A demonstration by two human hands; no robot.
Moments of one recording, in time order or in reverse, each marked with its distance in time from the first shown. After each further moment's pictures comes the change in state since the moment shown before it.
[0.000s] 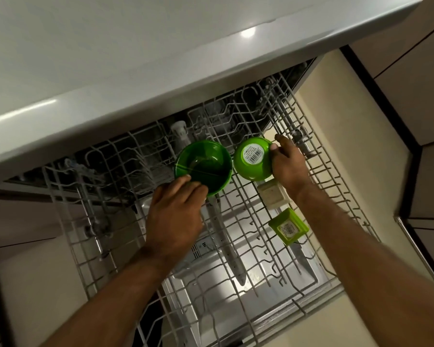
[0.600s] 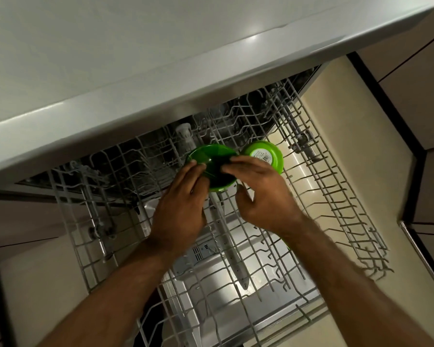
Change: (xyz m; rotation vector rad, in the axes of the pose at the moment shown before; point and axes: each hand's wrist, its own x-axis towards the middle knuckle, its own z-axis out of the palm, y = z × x) left_hand 0.017 -0.007 0.005 -0.199 -0.112 -0.065; right_hand -0.070 -0.017 0.026 -0.490 -0.145 -1.032
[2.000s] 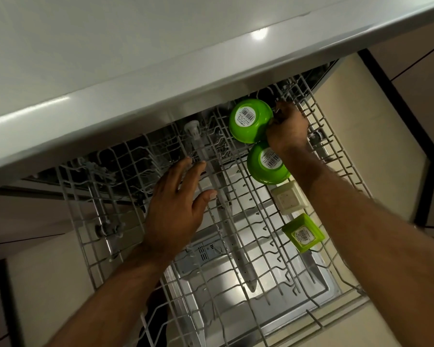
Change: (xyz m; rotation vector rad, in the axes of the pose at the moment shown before) left_hand -0.011 -0.022 -0.004 -0.109 0.083 -0.157; right_hand 0.099 0.074 0.000 0.194 0.175 0.906
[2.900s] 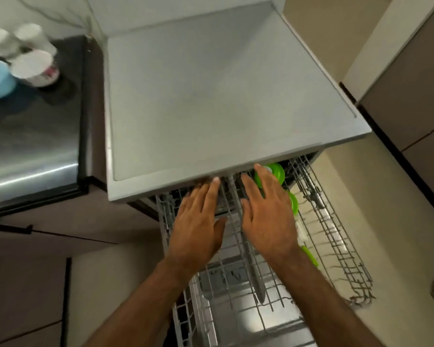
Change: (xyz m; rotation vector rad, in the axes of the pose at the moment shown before) left_hand -0.038 0.098 -0.163 0.160 -0.019 -0.094; right_hand -0.231 -0.114 -0.082 -0.538 0.049 -0.732
